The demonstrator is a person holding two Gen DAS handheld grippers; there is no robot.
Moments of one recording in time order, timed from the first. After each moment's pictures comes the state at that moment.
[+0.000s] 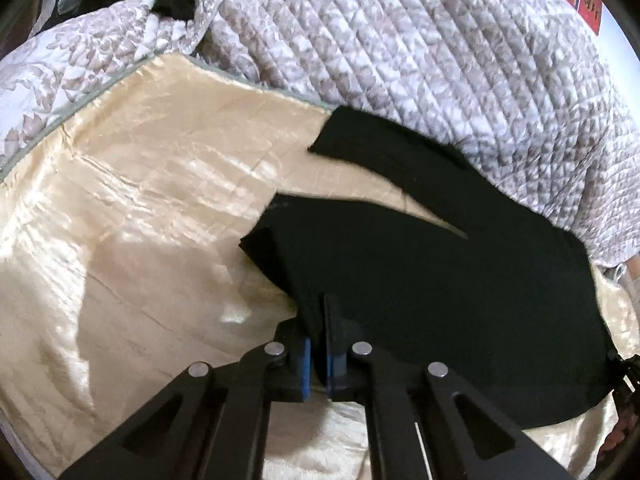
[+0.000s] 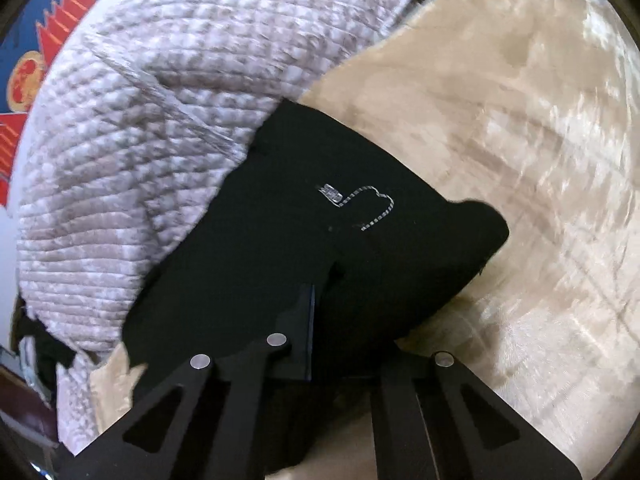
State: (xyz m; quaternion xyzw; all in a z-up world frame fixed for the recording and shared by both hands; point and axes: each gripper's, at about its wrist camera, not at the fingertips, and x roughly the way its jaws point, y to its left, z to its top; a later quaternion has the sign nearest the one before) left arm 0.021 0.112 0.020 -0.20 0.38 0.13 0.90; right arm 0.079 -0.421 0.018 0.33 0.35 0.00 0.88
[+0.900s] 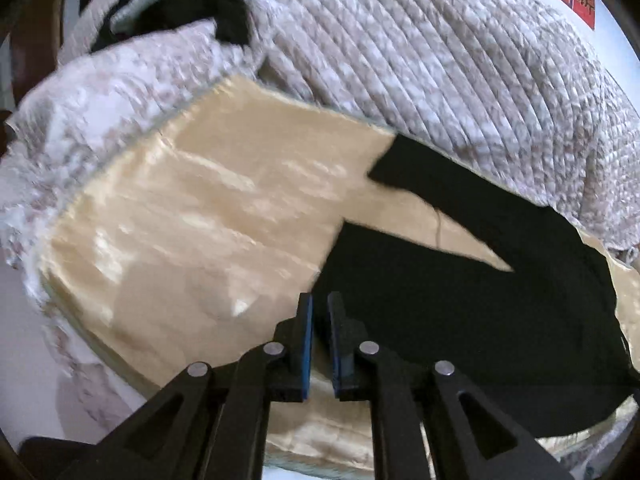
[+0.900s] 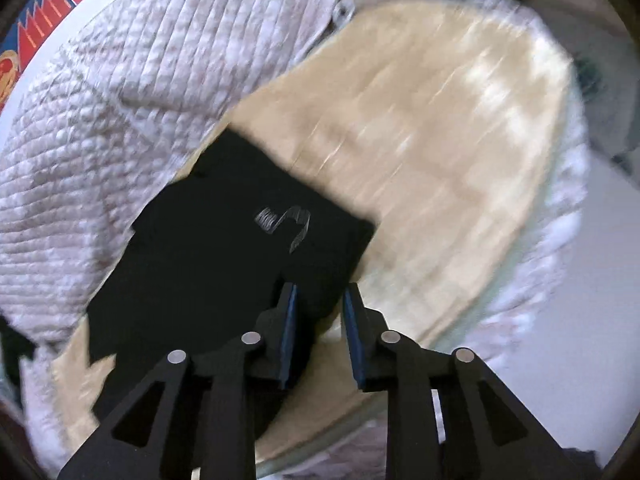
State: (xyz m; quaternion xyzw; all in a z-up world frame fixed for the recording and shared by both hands) left arm -0.076 0.127 0.058 -0.15 0.37 0.19 0.90; right arm -0.052 -0.462 0.035 0.27 0.37 -0.15 0.88
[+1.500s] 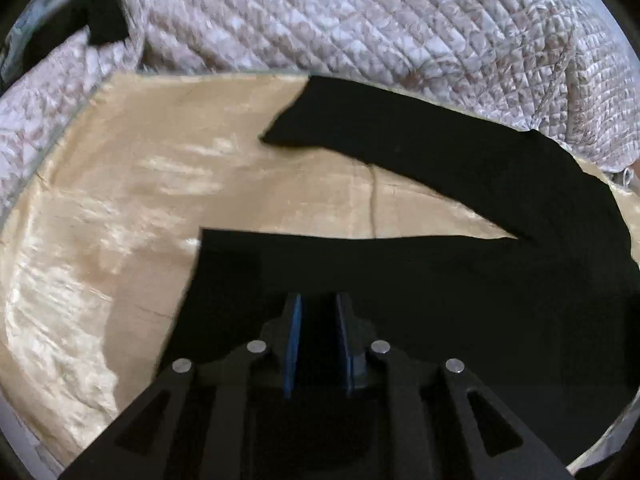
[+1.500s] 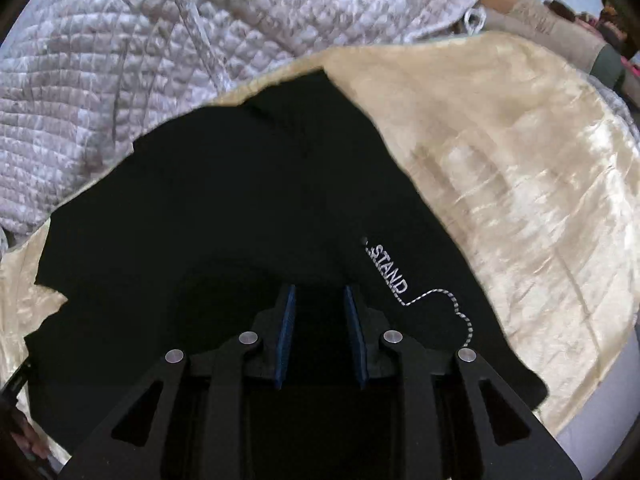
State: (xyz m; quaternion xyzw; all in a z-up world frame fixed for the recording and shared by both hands) left arm 0.023 0.074 0.003 -0.05 0.45 0.11 0.89; right arm 0.069 -0.403 0.017 0.10 0.43 -0.04 0.89
